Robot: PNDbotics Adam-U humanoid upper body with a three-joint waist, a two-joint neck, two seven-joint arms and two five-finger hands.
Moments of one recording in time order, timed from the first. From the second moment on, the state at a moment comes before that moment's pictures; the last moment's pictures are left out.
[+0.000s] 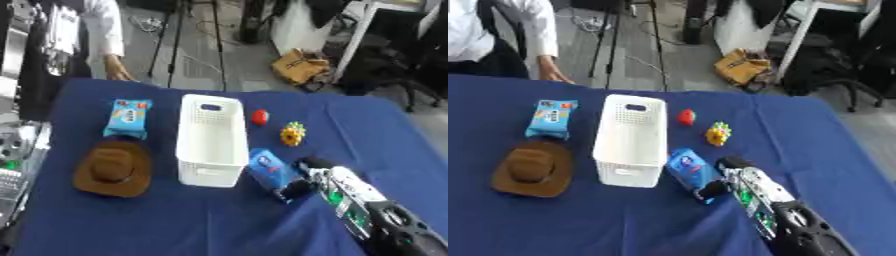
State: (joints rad) left arm -0.63 0.43 -0.07 -1.99 -0.40 -0.11 0.14; right arm -0.82 -0.22 0.42 -1.02 0.94 0.50 0.51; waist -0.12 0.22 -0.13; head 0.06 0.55
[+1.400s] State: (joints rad) left arm -0.63 0.43 -0.07 -1.99 -0.40 -0.11 0.13; right arm -0.85 -0.23 0.43 -1.02 0.93 0.52 0.48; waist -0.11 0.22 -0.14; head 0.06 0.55
